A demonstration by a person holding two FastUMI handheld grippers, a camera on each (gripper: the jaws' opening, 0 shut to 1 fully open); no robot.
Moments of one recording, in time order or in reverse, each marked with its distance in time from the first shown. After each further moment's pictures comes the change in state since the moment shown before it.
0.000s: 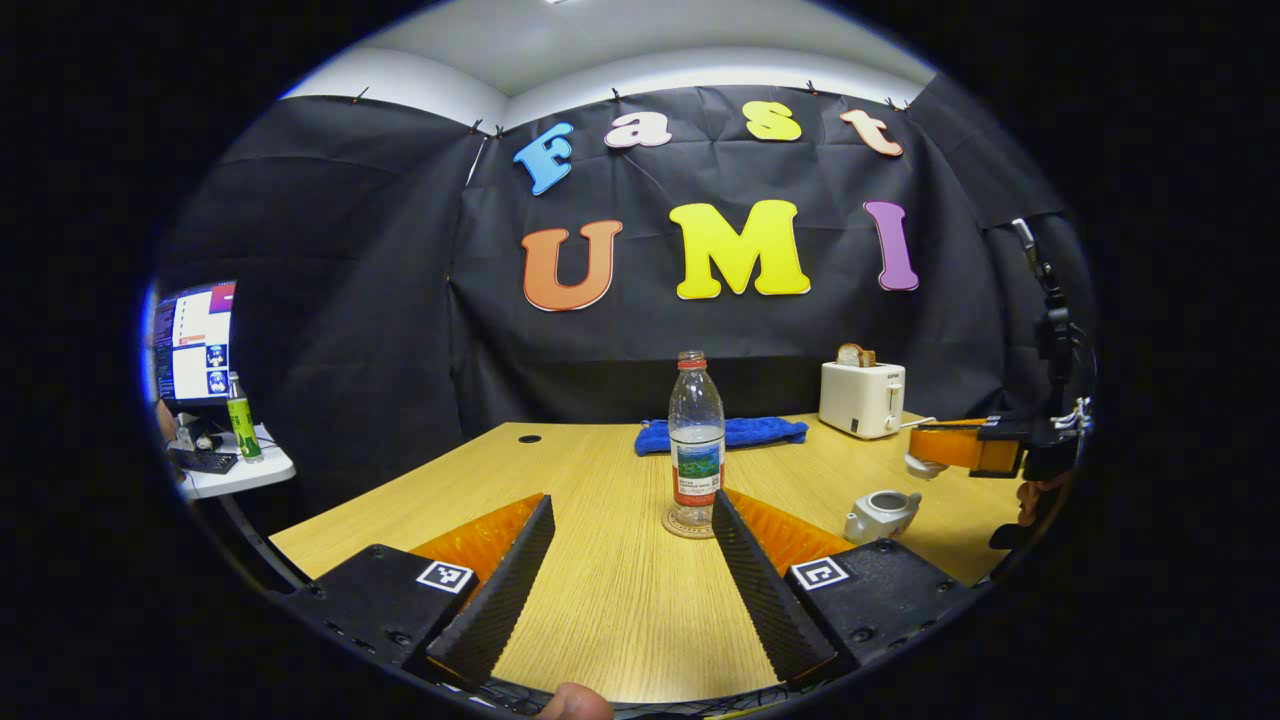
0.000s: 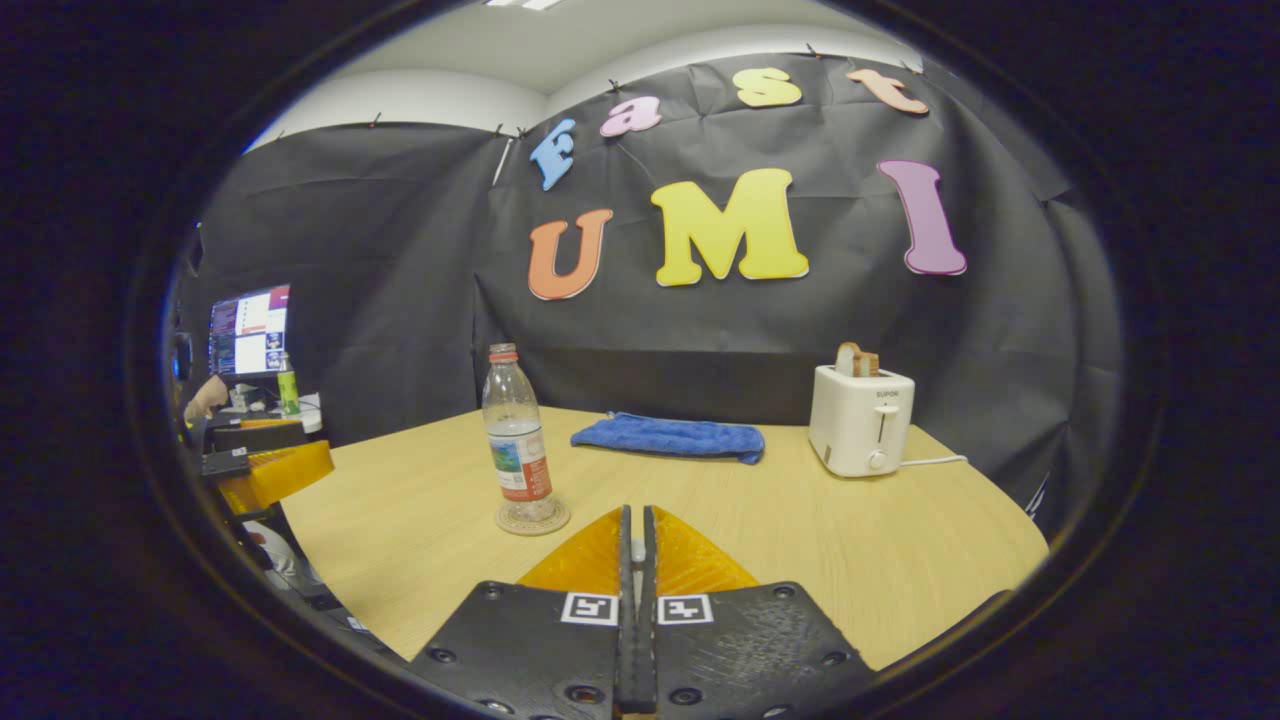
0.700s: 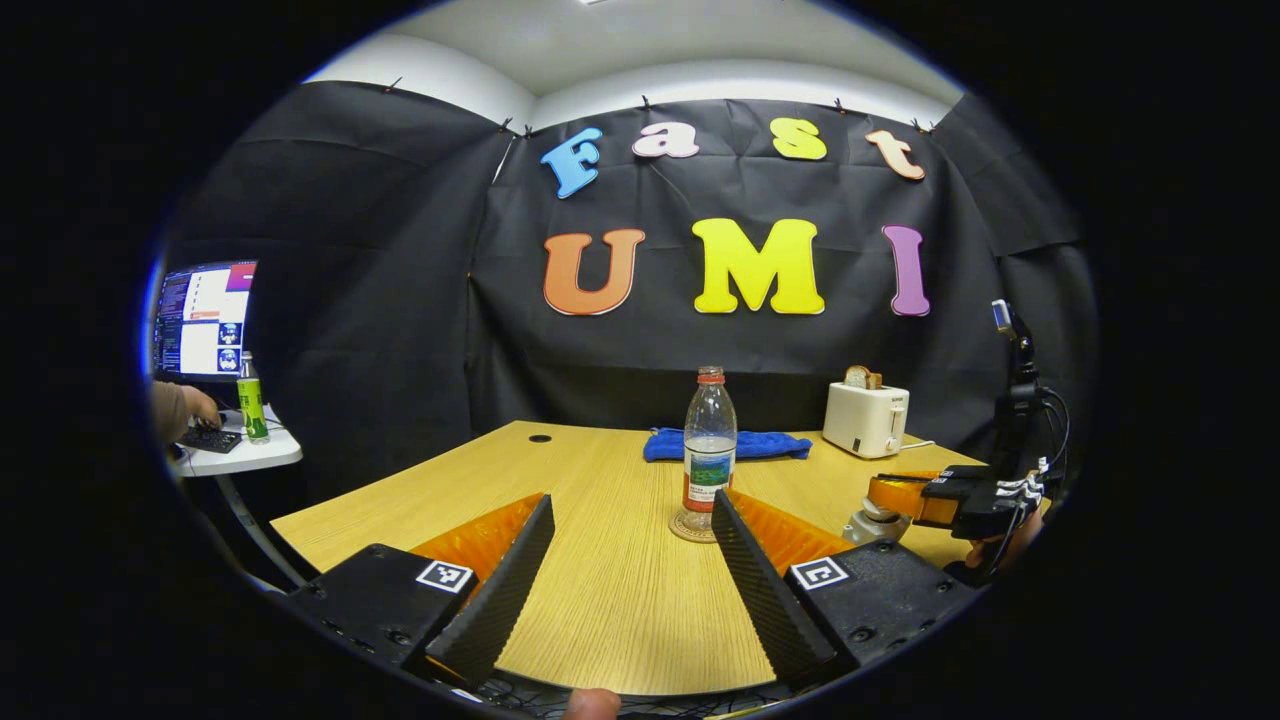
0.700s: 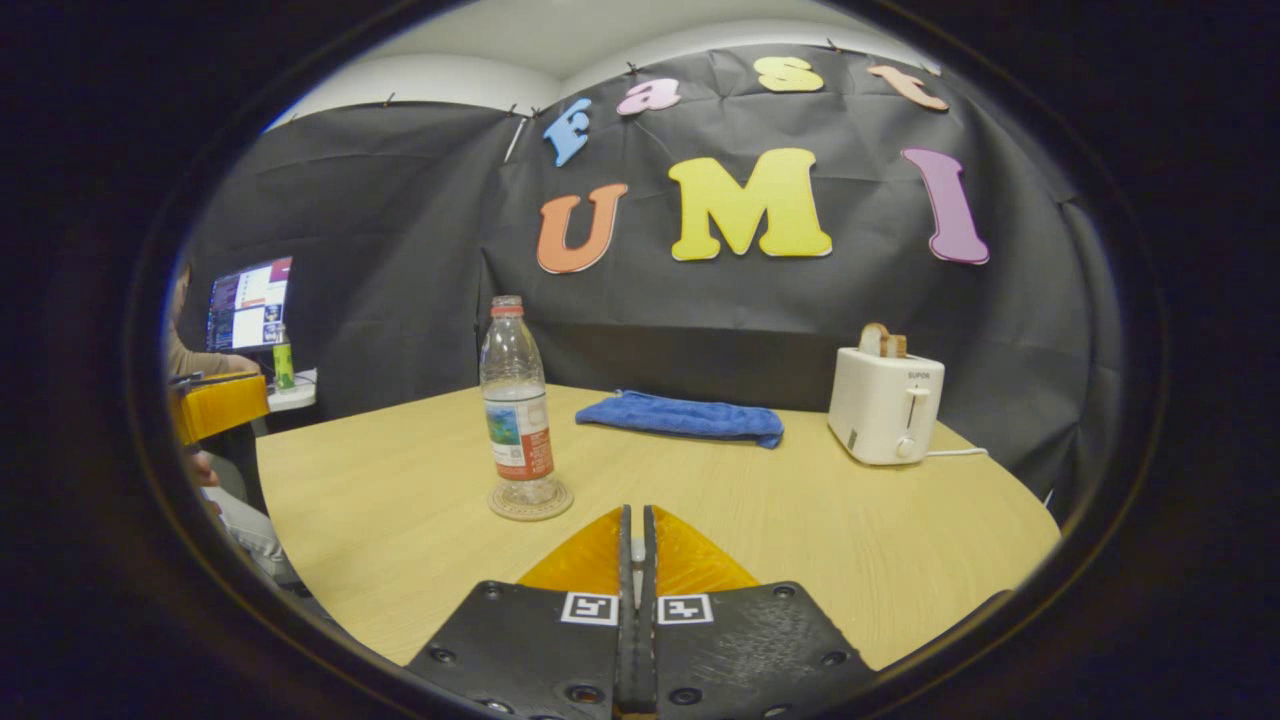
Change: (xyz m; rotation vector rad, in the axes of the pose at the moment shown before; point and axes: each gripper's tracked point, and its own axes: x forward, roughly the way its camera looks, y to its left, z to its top) left arm -0.010 0.015 0.008 -0.058 -0.025 0.029; right arm 0.026 0.011 -0.029 -0.034 0.032 0.002
